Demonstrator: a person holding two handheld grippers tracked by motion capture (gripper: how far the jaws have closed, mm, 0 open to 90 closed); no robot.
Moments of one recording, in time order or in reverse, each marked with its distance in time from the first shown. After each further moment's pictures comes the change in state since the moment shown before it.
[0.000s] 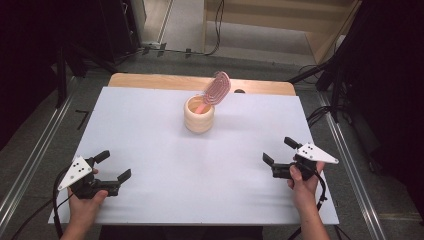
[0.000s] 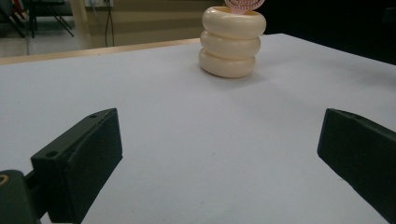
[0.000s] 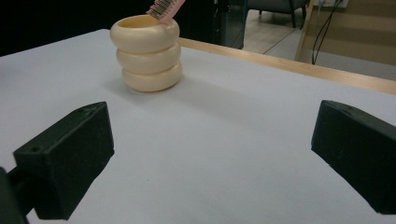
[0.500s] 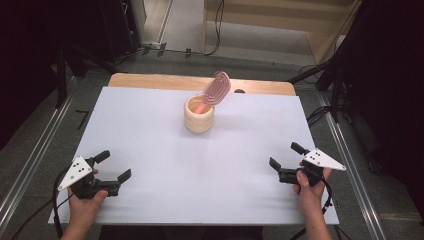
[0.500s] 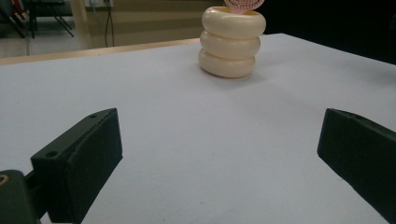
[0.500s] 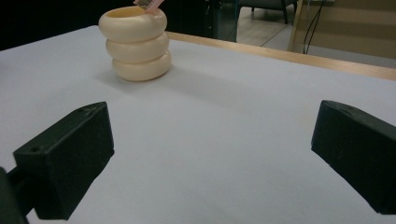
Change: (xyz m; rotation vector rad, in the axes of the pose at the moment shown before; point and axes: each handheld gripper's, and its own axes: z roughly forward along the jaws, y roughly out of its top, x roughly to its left) left arm 0.000 0.000 0.000 0.000 0.001 0.000; right arm -0.009 -0.016 -0.016 0.004 -0.027 0.020
